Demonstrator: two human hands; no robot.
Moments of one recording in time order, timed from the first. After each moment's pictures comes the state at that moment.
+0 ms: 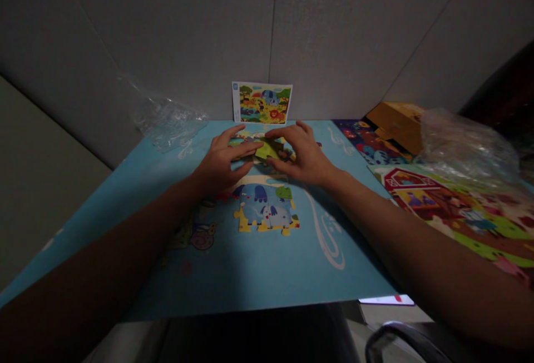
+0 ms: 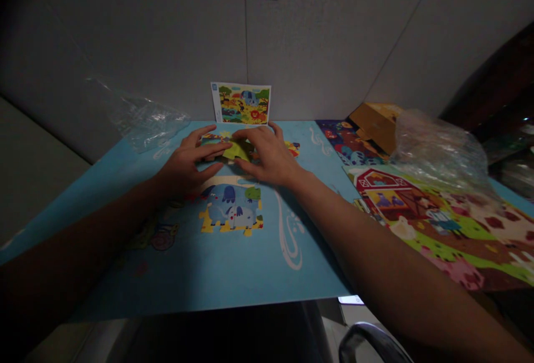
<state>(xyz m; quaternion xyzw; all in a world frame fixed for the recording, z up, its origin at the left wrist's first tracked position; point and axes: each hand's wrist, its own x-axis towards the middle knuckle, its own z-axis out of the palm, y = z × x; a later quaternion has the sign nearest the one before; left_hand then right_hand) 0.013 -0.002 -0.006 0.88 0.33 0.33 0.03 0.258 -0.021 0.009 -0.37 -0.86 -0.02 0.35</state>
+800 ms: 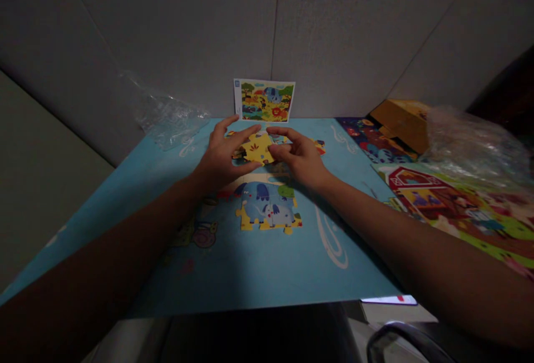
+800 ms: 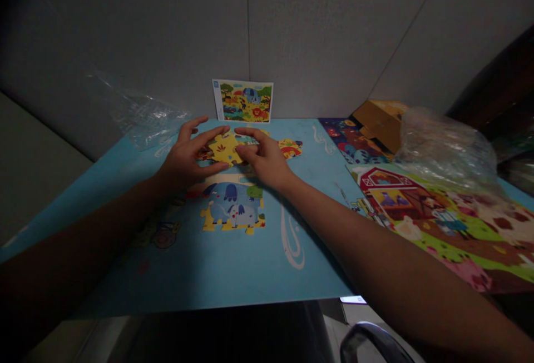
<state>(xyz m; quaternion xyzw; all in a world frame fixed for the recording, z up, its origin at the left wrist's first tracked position) 0.015 -0.004 0.002 0.86 0.38 0.33 0.02 0.230 -0.025 -0.007 -0.40 -0.62 0.44 0.50</state>
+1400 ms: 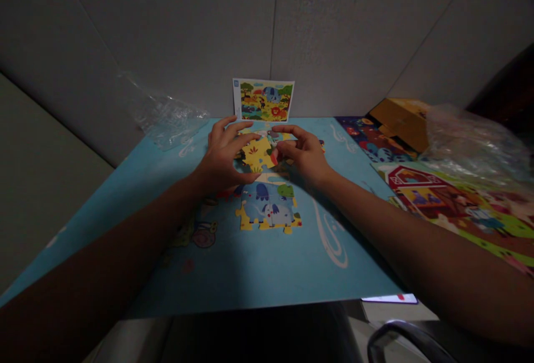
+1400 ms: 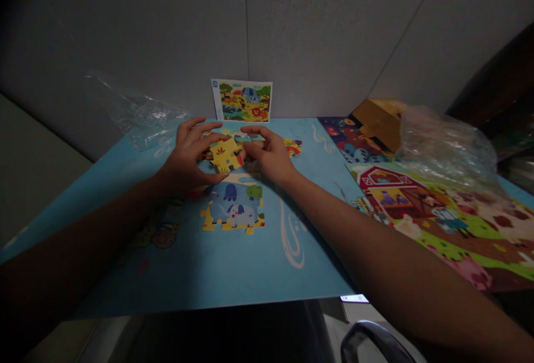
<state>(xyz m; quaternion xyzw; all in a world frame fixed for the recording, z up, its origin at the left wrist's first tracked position) 0.015 -0.006 0.004 0.89 0.33 0.32 -0.03 0.235 -0.025 -0.001 -0.41 -0.59 0.46 0.53</state>
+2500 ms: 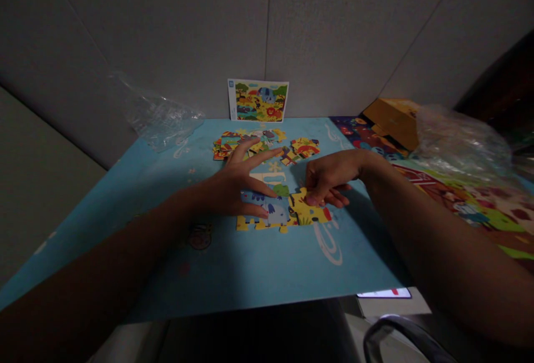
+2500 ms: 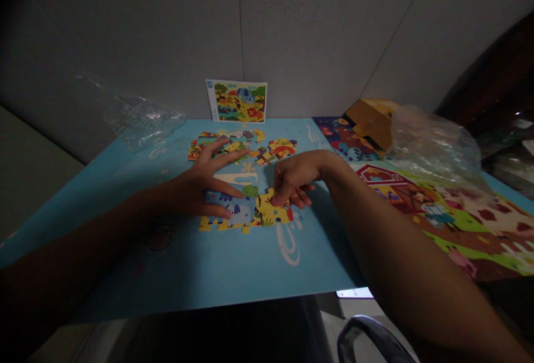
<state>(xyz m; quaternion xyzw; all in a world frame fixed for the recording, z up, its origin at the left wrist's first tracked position) 0.022 -0.026 -0.002 0.96 0.14 0.22 0.10 0.301 -0.028 0.043 -0.43 -0.68 0.55 -0.24</state>
